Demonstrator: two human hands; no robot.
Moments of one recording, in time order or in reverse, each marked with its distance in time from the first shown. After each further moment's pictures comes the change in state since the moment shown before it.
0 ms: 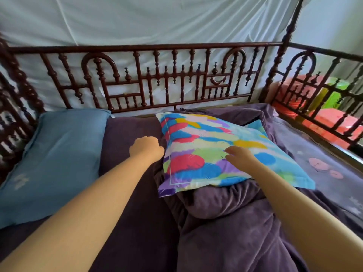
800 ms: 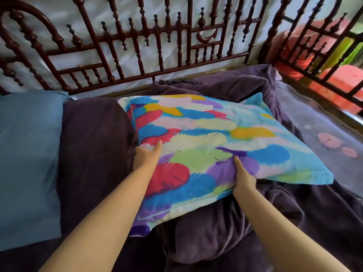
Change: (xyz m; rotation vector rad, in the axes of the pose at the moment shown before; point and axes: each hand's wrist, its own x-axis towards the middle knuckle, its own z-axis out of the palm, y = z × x) left_hand 0.172 0.096 0.149 -0.780 -0.130 -0.491; right_hand 0.141 0.104 0.092 1.468 0.436 0.932
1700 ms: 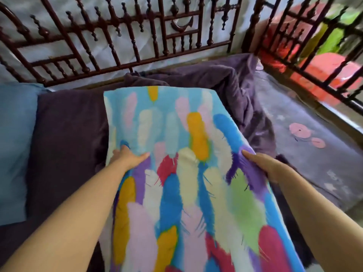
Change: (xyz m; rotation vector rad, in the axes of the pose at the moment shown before) left_hand -0.067 0.019 0.095 0.584 -0.163 0.030; right_hand 0.127 -0.153 -0.168 -0.873 -0.455 -0.084
